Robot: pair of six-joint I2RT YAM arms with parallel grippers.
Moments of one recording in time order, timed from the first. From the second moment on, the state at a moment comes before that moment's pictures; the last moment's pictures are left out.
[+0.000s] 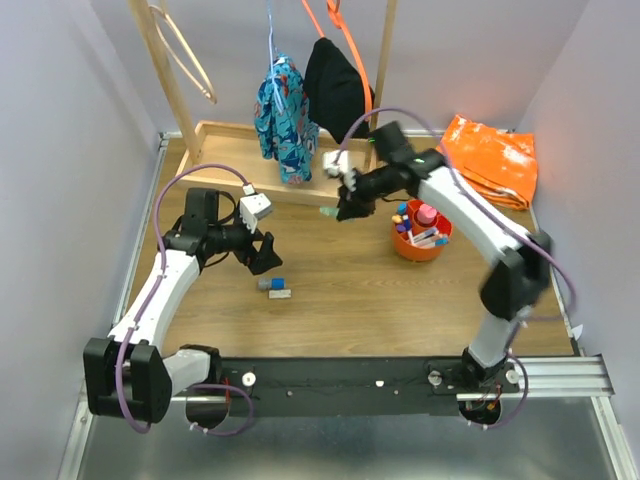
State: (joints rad) left arm -0.13 1.14 0.85 -0.54 0.79 0.44; right arm 0.57 1.91 1.76 -0.88 -0.69 -0.85
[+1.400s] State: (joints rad) left arm -0.35 1.33 1.07 -0.59 0.82 0.47; right arm 0.02 1.08 0.68 0.08 -0.01 0.22
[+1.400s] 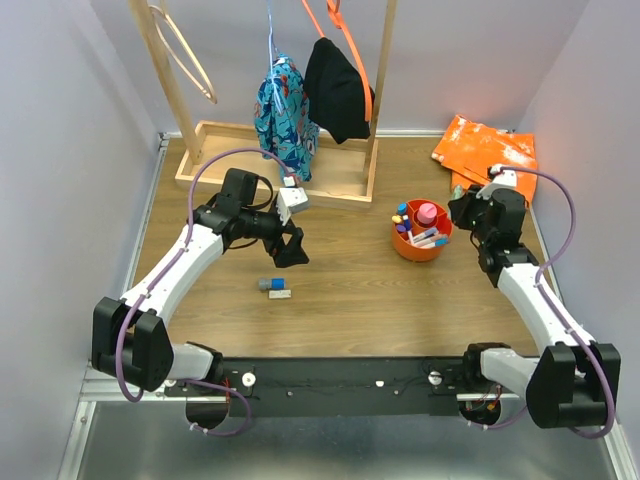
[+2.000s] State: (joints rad) left arm -0.35 1.33 1.06 -0.59 0.80 0.48; right arm 0.02 1.20 0.59 0.18 -0.03 0.27
